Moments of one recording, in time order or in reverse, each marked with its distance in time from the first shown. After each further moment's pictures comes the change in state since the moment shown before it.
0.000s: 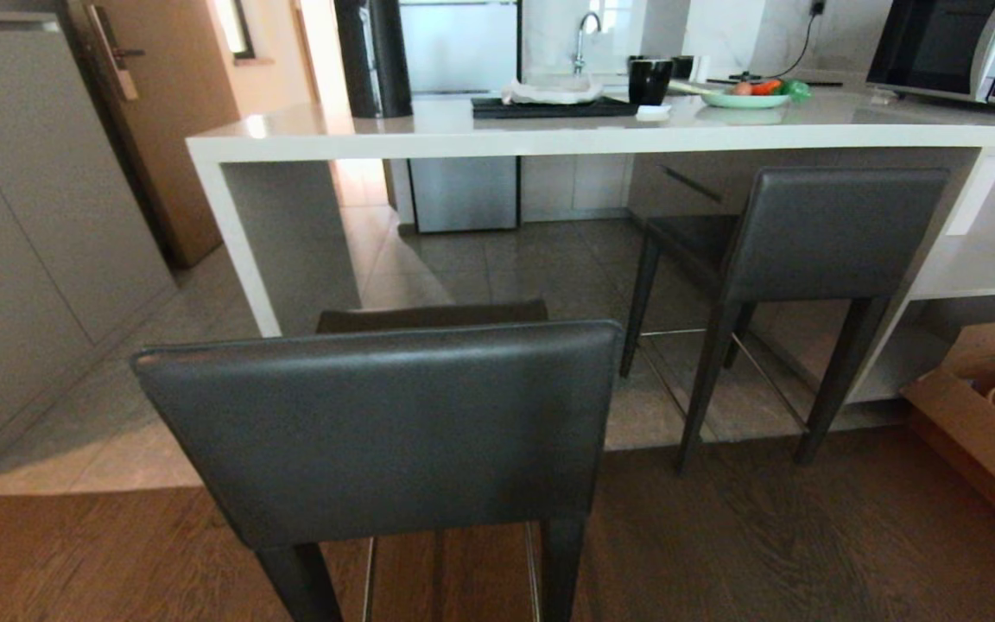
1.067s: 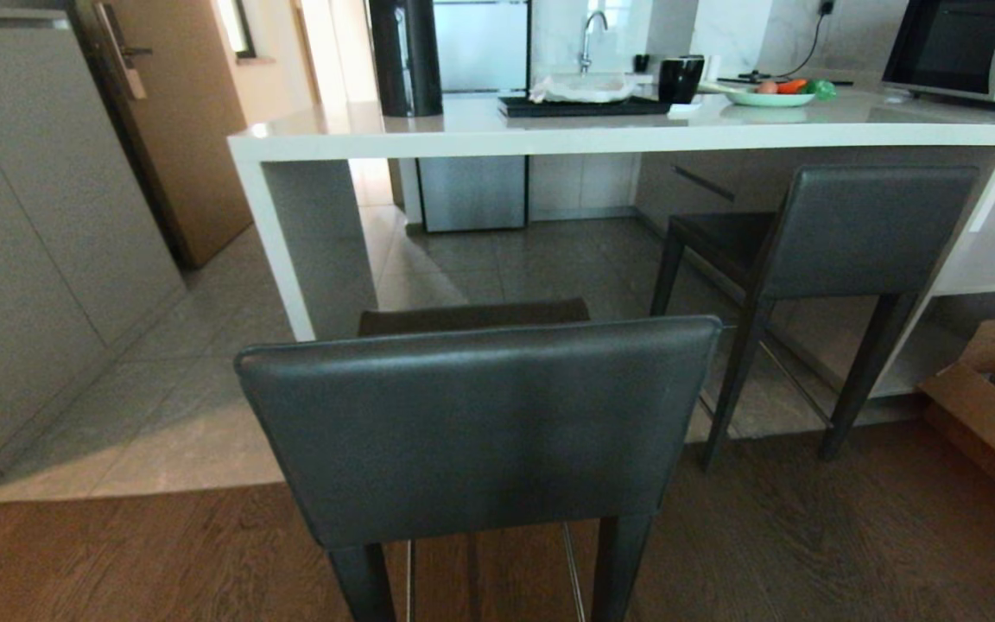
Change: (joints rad) left arm 0.001 0.070 -0.104 -0.024 -0.081 0.032; right arm -0.001 0.194 -0.153 -0.086 0.014 -0.029
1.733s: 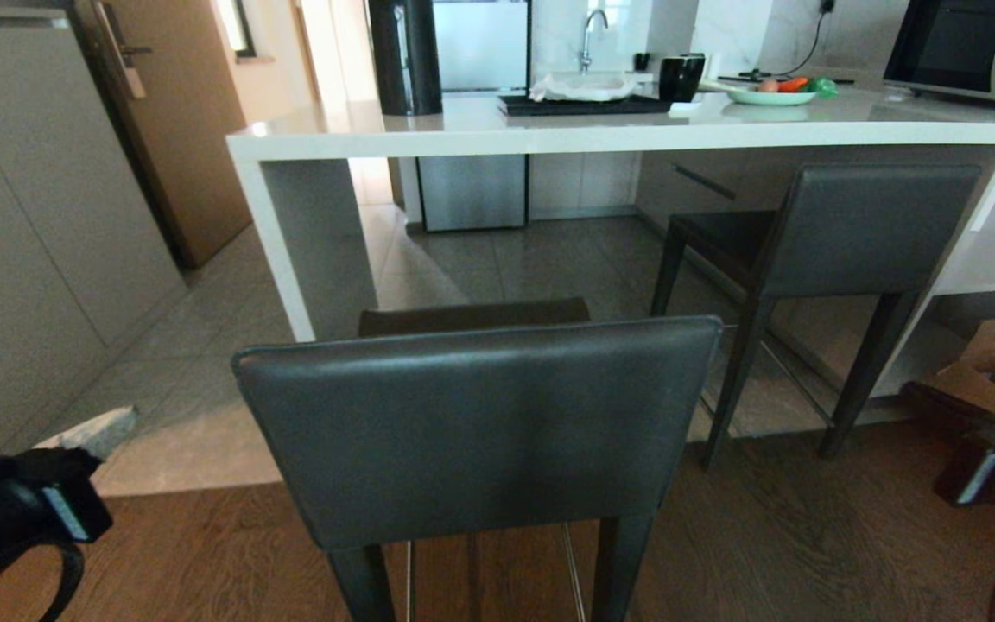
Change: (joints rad) left arm -0.028 1.079 -0.102 -0.863 -0.021 -0.070; right arm 0.146 1.043 -0.056 -0.908 0.011 0.023
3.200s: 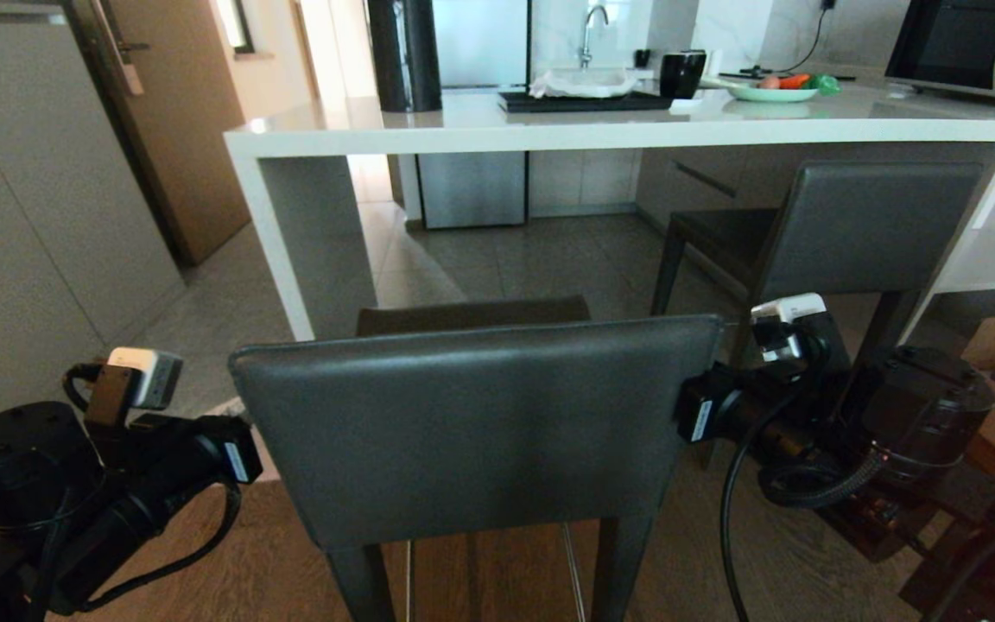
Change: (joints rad) left arm -0.120 0.610 0.027 -0.641 0.023 -0.007; right arm 0.402 0.543 -0.255 -0.334 -0.195 -0.011
